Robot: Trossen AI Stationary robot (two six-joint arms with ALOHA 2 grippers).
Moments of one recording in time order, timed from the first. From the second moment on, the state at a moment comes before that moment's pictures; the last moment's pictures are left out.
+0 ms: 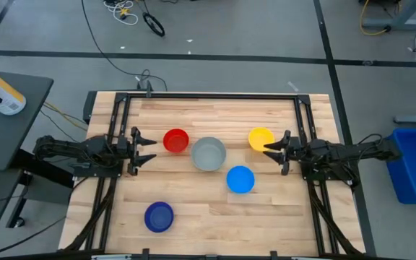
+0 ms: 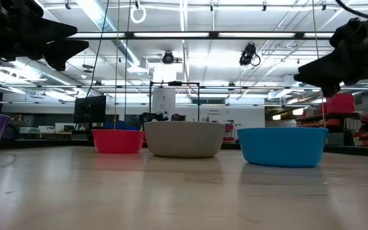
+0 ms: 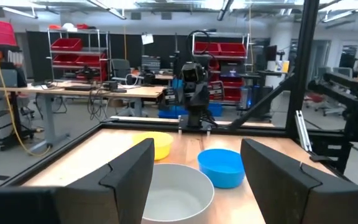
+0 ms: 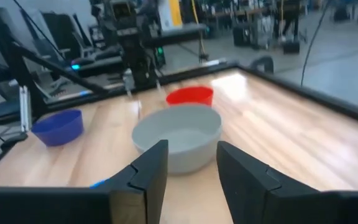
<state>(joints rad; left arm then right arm) -0.14 0.01 0.01 0.15 -0.25 -0.01 0.11 0.18 0.02 0.05 0.29 0.22</state>
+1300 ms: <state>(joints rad) -0.14 0.09 0.01 0.15 -0.25 0.01 0.19 1.20 0.42 0.06 0.22 0.33</state>
